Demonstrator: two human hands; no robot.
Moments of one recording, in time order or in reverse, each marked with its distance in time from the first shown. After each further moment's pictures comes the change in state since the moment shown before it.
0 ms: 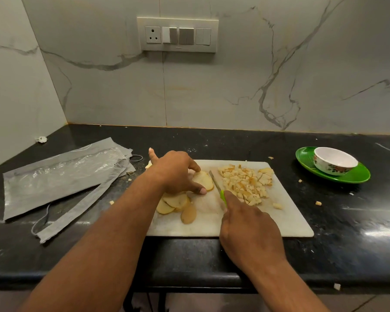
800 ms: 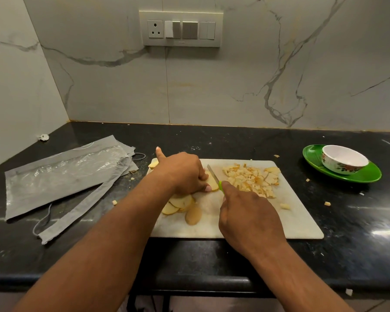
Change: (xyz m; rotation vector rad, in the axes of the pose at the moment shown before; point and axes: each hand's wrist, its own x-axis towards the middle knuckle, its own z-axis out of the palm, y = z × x) left_hand 0.008 0.006 0.004 0.072 -0.053 0.030; right_hand 0.029 -0.007 0.001 -0.030 0.011 -0.066
